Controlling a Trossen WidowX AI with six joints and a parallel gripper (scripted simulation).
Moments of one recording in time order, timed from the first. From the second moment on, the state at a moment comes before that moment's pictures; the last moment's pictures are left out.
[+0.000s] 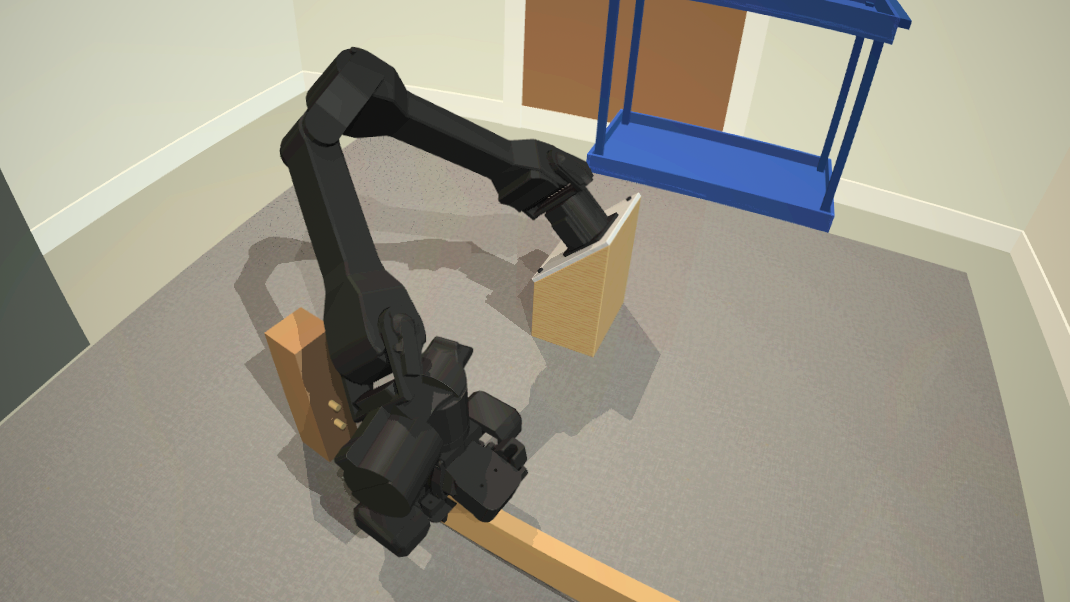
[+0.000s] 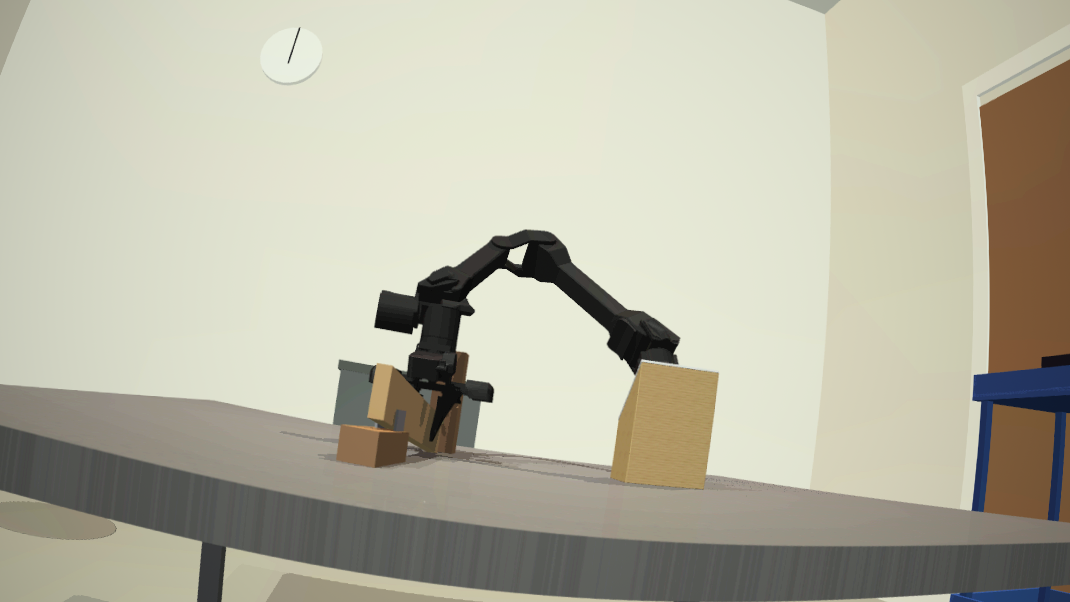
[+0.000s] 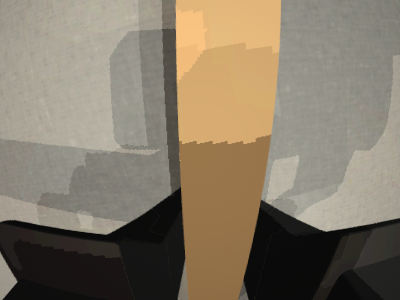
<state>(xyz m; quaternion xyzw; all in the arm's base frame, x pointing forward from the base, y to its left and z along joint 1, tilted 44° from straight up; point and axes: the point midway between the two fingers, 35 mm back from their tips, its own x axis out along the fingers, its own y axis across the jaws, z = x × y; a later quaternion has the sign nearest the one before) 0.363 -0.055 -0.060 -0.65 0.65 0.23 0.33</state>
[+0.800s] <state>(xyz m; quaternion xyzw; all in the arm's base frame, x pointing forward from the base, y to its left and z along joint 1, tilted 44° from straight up) 0.361 -0.055 -0.059 -0.65 0.65 0.23 0.33</state>
